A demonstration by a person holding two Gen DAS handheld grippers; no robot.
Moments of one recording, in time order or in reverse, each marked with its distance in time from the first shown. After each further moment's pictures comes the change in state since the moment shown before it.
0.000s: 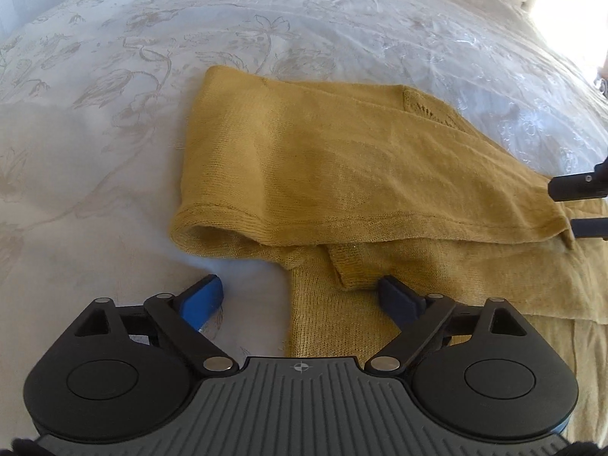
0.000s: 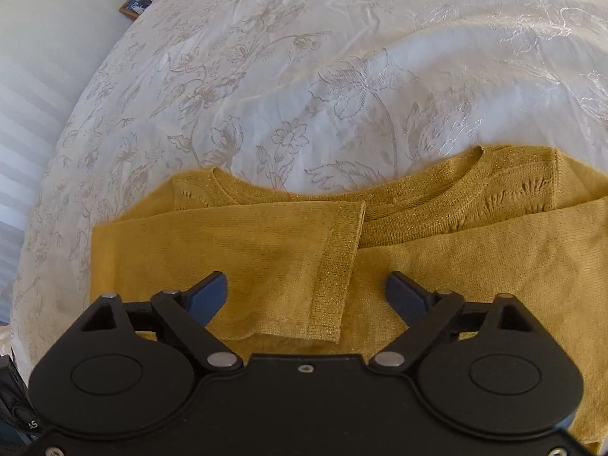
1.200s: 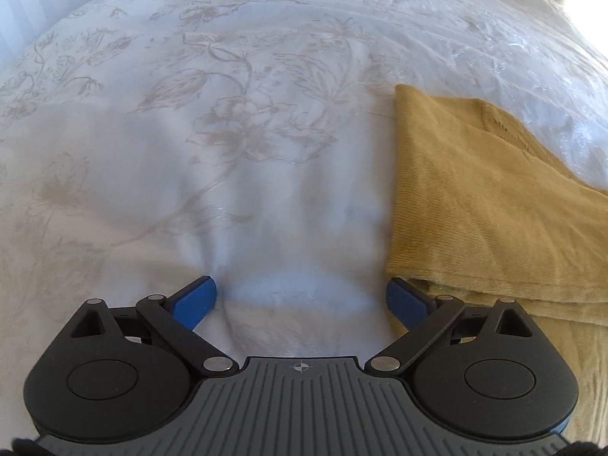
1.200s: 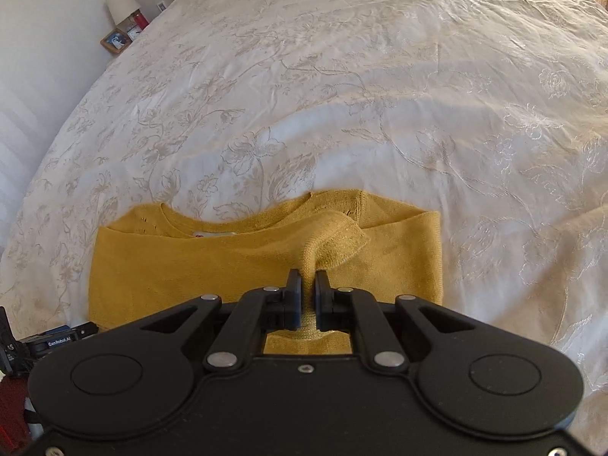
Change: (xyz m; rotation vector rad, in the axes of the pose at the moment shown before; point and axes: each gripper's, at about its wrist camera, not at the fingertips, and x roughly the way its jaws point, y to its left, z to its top) left arm -0.006 0.054 0.019 0.003 0.051 0.133; right arm -0.121 -0.066 -0.024 -0.024 -0.148 -0.139
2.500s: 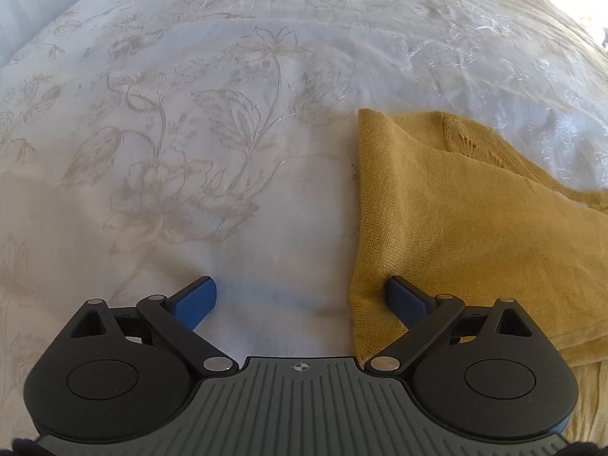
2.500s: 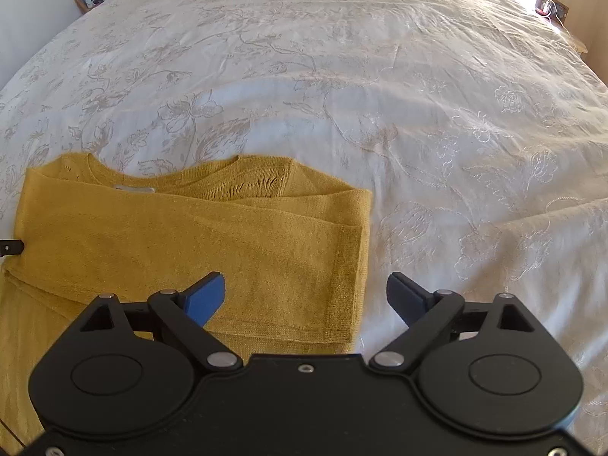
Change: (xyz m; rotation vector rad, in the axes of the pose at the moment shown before) left arm 0.021 -0.040 0.042 0.110 0.017 -0.072; right arm 0.021 -0.008 -0.031 -0.142 -0.014 -0.231
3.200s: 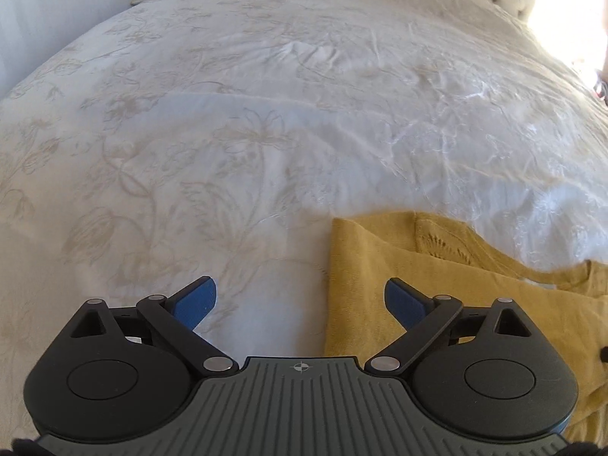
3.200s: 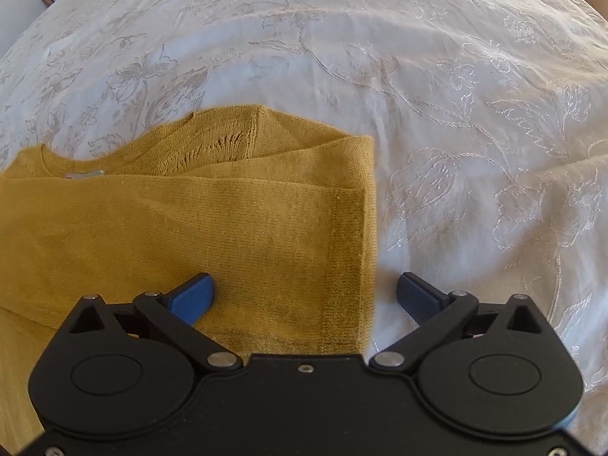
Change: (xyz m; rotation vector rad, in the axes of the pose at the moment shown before) left arm -0.017 -0.014 0.044 -0.040 -0.117 -0.033; right arm 0.058 -0.013 -0.006 0.113 0.123 0.008
